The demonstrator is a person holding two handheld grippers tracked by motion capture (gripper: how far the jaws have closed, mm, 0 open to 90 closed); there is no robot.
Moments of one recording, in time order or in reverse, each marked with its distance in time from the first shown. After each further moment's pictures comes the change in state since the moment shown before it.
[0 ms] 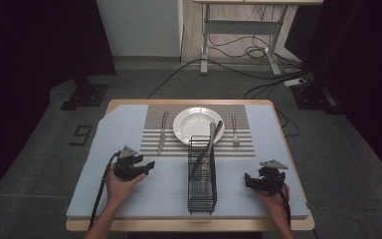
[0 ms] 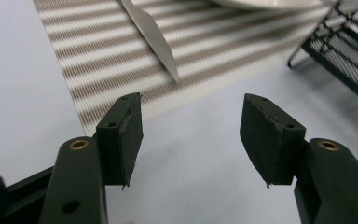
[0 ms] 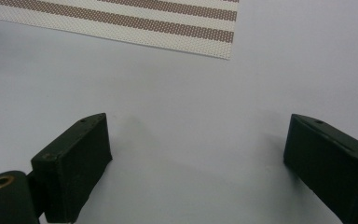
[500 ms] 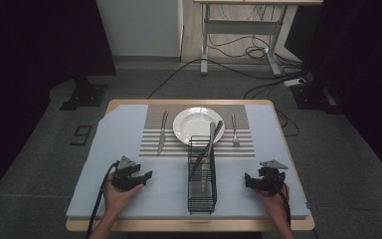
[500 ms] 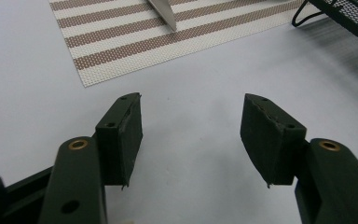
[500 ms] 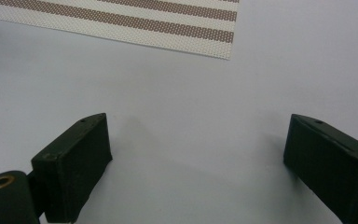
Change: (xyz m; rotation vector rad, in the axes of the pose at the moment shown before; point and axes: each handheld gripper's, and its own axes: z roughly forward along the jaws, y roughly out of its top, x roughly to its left) left arm -0.003 -0.025 -0.004 0.021 0.022 0.007; right arm 0.000 0.000 0.000 -0.001 0.000 -0.001
